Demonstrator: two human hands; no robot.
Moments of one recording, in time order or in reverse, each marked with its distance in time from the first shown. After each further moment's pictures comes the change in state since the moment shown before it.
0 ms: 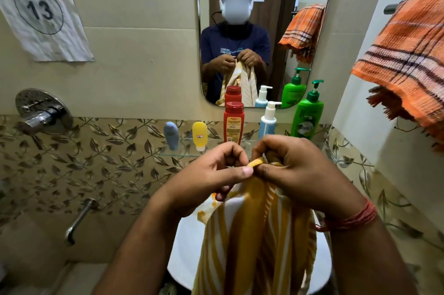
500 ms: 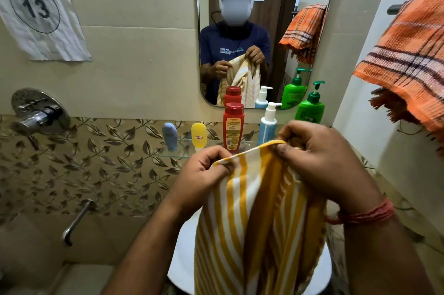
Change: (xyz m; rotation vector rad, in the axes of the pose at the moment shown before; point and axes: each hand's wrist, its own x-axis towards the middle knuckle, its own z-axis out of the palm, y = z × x) left_hand 0.008 -0.024 -0.003 0.179 0.361 0.087; right_hand 0.005 0.007 -0.018 -0.098 0.221 0.158
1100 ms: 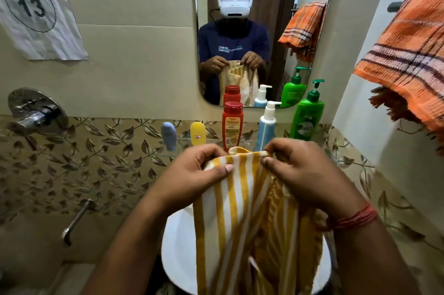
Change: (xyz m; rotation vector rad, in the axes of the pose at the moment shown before) left_hand -0.002 0.016 -0.020 0.201 -0.072 -0.040; right_hand 0.000 0.008 0.022 -0.063 -0.181 0.062
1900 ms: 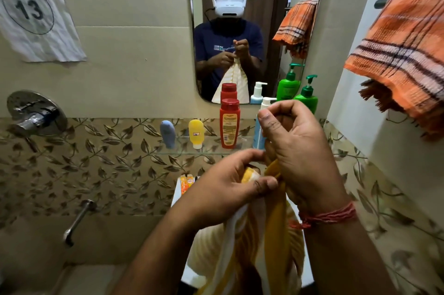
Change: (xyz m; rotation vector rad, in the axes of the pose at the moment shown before) left_hand -0.017 0.026 0.044 -0.213 -0.220 0.065; right_hand -0.014 -0.050 0.002 0.877 0.397 0.084
